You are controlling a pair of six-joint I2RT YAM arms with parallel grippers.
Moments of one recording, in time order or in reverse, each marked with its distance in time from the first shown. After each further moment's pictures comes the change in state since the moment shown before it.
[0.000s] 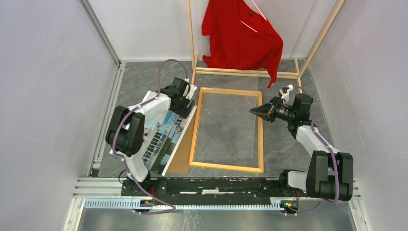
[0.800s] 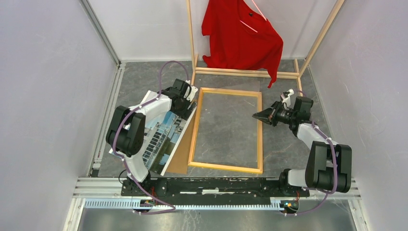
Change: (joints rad) left arm -0.010 0.000 -0.021 0.006 0.009 -0.001; right arm -0.060 0.090 0.000 -0.117 0.008 -0.185
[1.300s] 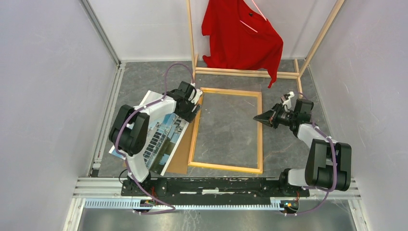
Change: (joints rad) left arm -0.050 0.020 0.000 0.002 -0.005 -0.028; right arm -0.024 0.020 -0.018 -0.042 0.000 -0.074
